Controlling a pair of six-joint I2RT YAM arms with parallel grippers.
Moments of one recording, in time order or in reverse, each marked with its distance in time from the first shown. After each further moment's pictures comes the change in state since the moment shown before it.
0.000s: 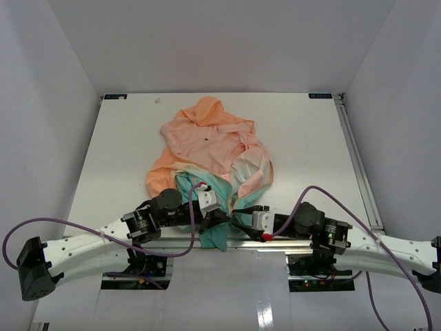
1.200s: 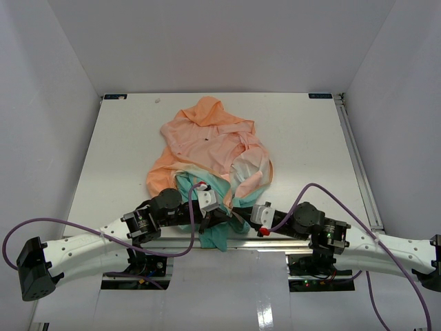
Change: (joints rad) left arm 0.004 0.000 0.000 0.008 0.004 0.000; right arm 0.006 0.019 0.002 0.056 0.131 0.009
